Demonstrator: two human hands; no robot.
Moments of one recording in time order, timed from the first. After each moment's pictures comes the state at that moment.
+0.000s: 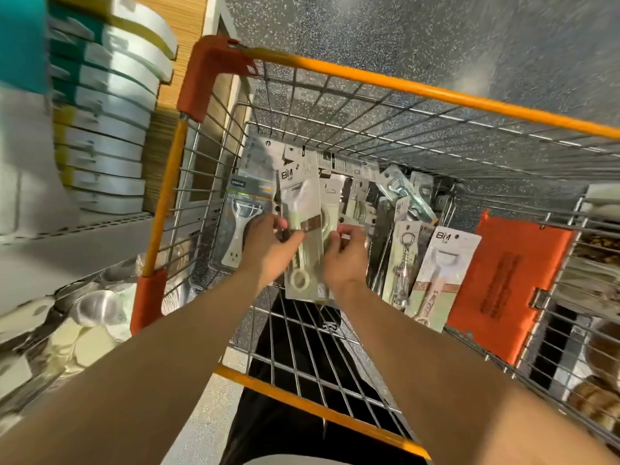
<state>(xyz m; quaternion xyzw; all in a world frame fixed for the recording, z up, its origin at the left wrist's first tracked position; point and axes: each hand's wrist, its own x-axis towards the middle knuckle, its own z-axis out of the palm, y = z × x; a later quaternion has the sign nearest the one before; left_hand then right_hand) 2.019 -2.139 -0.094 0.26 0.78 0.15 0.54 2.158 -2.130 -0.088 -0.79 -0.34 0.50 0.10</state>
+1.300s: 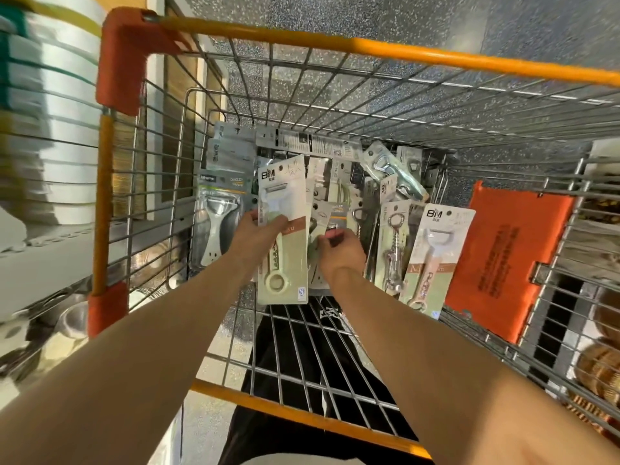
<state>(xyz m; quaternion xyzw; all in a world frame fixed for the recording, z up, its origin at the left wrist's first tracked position) 2.032 -2.130 -0.117 0.07 0.74 0.16 0.65 2.190 -2.131 -0.110 -0.82 -0.26 0.51 0.01</state>
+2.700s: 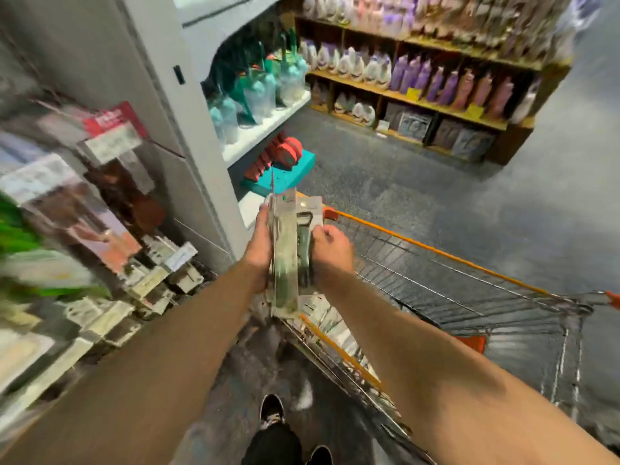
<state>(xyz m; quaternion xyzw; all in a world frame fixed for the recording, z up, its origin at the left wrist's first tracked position) 2.029 -2.290 0.284 0.04 0.58 0.64 0.50 2.142 -2.237 0.294 -0.52 -0.57 0.57 0.28</state>
